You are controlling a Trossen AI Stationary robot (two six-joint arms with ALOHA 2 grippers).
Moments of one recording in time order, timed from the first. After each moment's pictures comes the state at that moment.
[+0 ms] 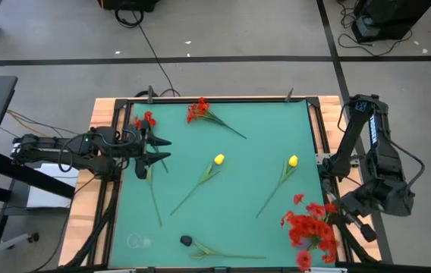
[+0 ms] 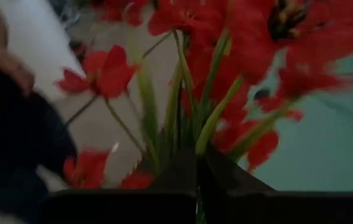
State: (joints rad) left arm -0.05 0.60 0.60 -0.03 -0.09 -0.12; right arm 1.36 0.88 0.93 -0.56 0.70 0.61
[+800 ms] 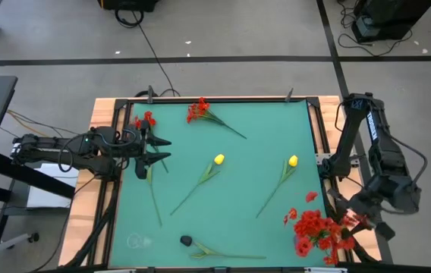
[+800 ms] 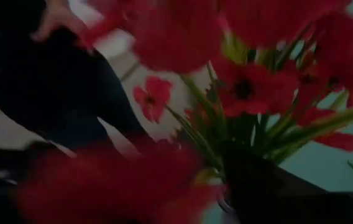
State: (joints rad) left arm -0.05 0.60 0.60 -0.03 -0.09 -0.12; right arm 1.44 0.82 0.93 -0.62 0.49 0.72
